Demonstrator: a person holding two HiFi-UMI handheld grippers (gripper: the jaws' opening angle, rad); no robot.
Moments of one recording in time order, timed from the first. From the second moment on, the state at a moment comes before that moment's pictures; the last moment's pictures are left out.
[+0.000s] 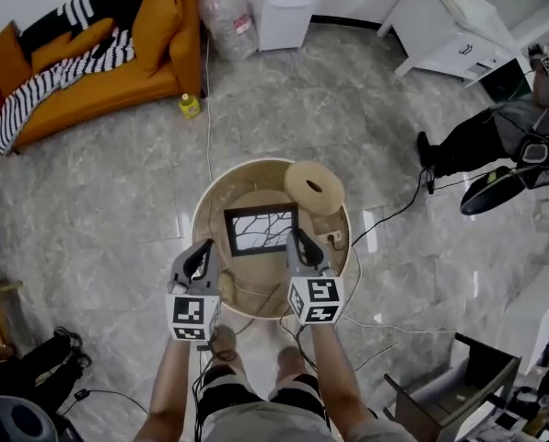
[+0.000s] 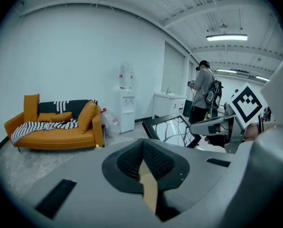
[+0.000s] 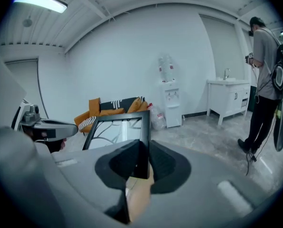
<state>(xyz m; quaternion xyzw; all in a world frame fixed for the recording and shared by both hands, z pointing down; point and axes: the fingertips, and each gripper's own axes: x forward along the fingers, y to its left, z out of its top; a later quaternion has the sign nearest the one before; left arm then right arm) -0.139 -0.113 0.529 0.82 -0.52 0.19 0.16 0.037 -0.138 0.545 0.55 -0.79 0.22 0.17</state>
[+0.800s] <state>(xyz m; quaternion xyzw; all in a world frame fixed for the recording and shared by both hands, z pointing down) -0.104 -0.012 0.312 0.81 -0.57 0.11 0.10 0.103 -0.035 0.297 0.56 -0.82 0.09 0.07</state>
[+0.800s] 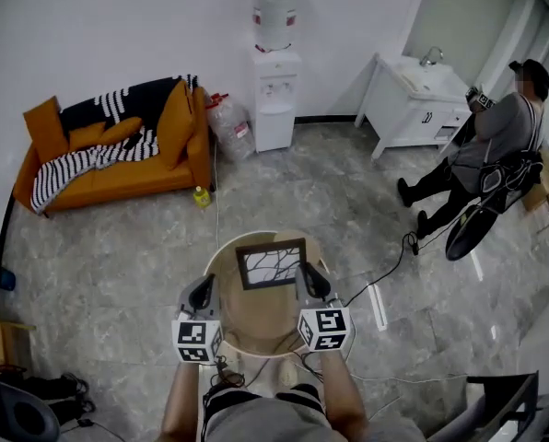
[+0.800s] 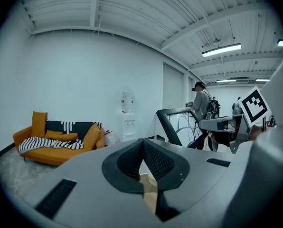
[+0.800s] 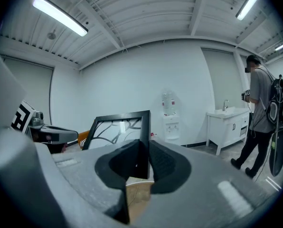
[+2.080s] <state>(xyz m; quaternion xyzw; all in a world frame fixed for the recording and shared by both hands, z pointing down) -0.088 0.152 0.292 0.77 -0.62 0.11 0.07 0.150 0.108 0.274 0.54 -0.84 0.06 0.05</state>
